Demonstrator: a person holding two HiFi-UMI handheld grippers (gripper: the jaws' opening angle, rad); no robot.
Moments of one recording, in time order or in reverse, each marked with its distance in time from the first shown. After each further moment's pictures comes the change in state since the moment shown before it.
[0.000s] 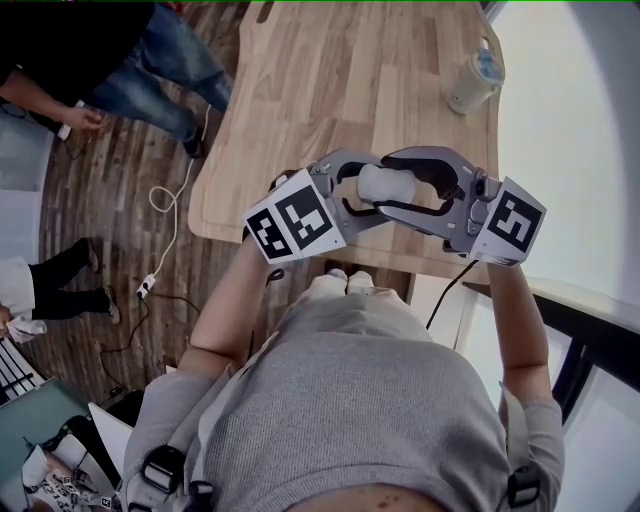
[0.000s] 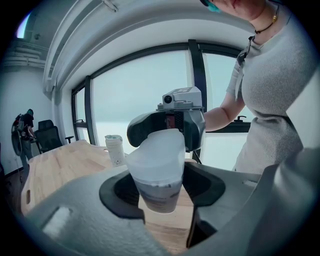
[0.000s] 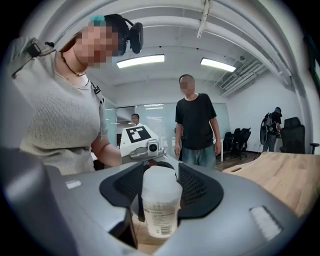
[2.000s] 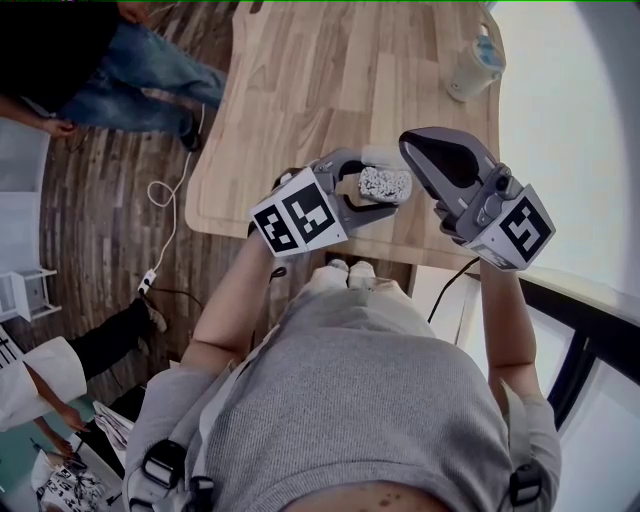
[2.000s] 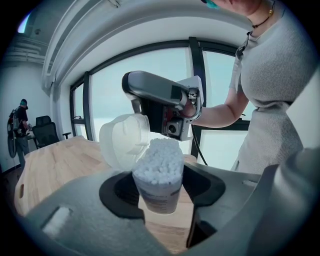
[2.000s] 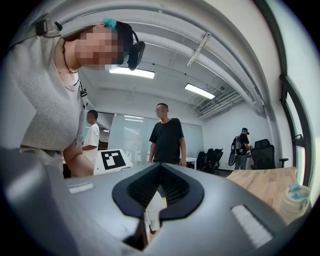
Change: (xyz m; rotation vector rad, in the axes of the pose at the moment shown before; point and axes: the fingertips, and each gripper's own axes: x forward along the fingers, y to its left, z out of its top) left arm 0.018 -0.006 -0.028 -0.009 0.017 -0.019; right arm -0.027 -0.038 0.028 -0.066 -0.200 -0.319
